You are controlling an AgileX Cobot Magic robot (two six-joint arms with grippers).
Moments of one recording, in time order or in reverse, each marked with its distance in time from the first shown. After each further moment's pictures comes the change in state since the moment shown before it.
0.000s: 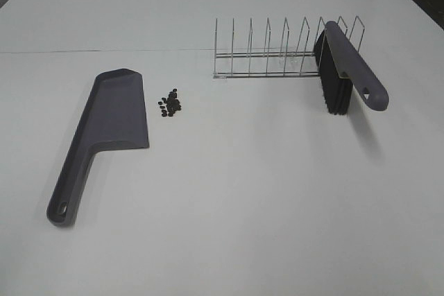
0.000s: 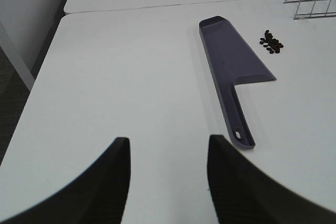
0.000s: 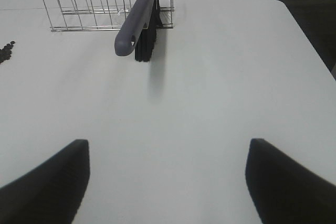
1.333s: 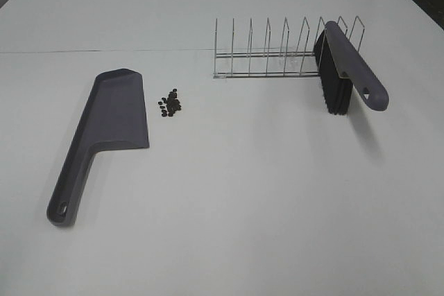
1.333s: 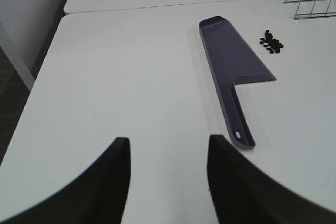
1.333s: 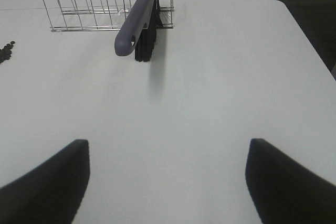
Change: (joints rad) left arm 0.000 0.000 0.000 0.000 0.000 0.000; right arm 0.000 0.000 0.000 0.000 0.000 0.000
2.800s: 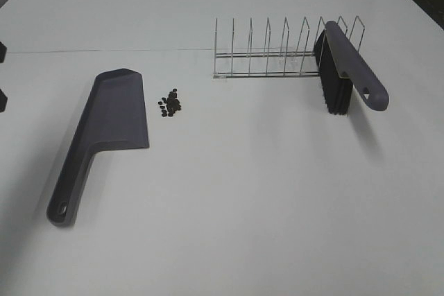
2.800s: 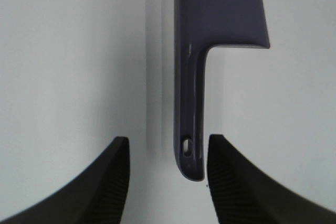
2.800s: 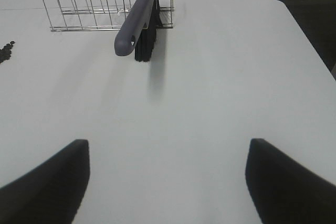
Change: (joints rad) left arm -0.007 1.505 -0.517 -0.253 -0.181 -0.030; right arm 0.000 0.000 0.000 0.000 -0.001 0.000
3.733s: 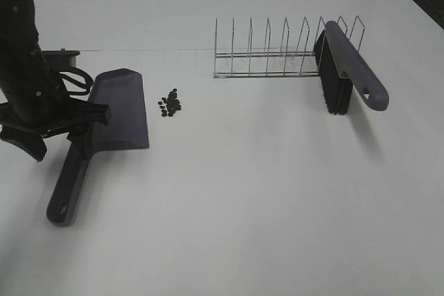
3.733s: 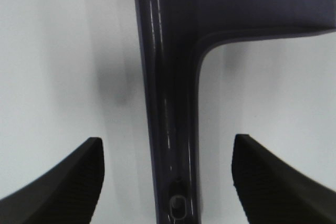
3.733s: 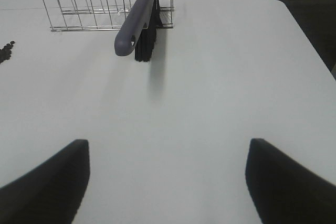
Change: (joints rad) left arm -0.268 0.473 -0.206 0.245 0.002 -0.282; right arm 0.000 0.000 0.000 0.000 0.000 0.000
